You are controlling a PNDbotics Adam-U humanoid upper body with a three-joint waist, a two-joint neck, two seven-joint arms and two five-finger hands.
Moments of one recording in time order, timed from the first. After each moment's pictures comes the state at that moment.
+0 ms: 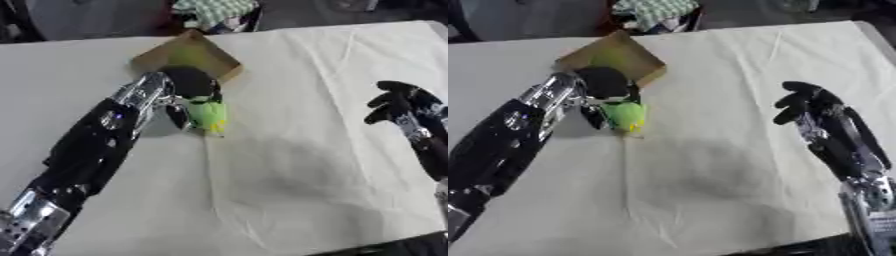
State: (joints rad) left arm -0.92 0.24 -0.36 -1.01 -1.33 -0.44 -0.22; right arm -0.16 -0.23 -0.01 -1.82 0.01 -0.15 0.26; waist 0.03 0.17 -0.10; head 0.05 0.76
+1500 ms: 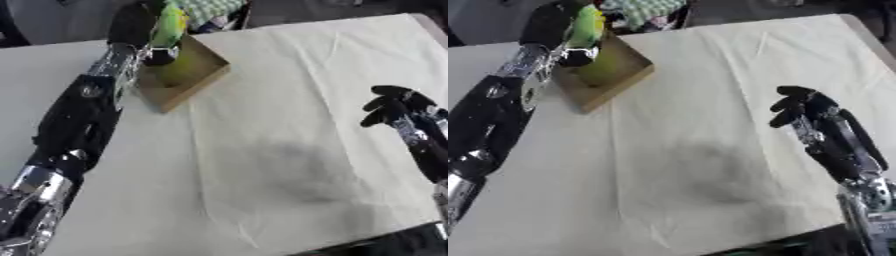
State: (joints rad) left arm -1.06 0.23 -0.07 -0.73 -1.39 0.12 0.10; right arm -0.17 -0.23 0.01 -1.81 0.01 -0.15 0.28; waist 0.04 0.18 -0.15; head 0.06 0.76
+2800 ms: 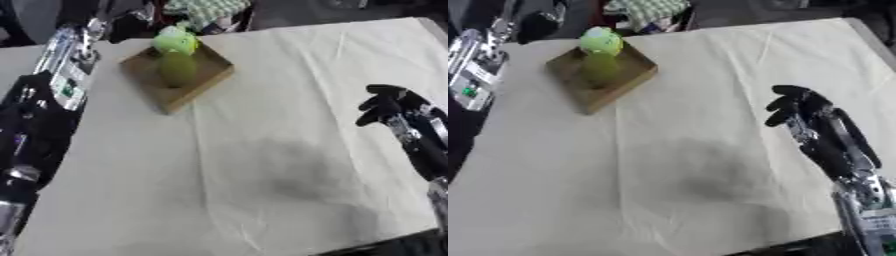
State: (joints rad) left arm -0.81 0.42 -0.13 -1.38 -0.65 0.10 0.12; right arm -0.17 -0.23 0.00 -1.81 0.01 -0.15 0.26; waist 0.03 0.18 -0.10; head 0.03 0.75
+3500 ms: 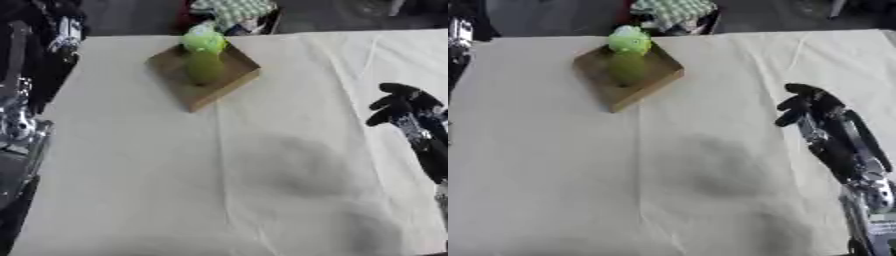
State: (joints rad) left arm -0.30 0.38 -0.05 -1.91 -0.08 0.05 0.23; right arm -0.17 -0.23 -0.02 -1.81 0.01 -0.14 0.23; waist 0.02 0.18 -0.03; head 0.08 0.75
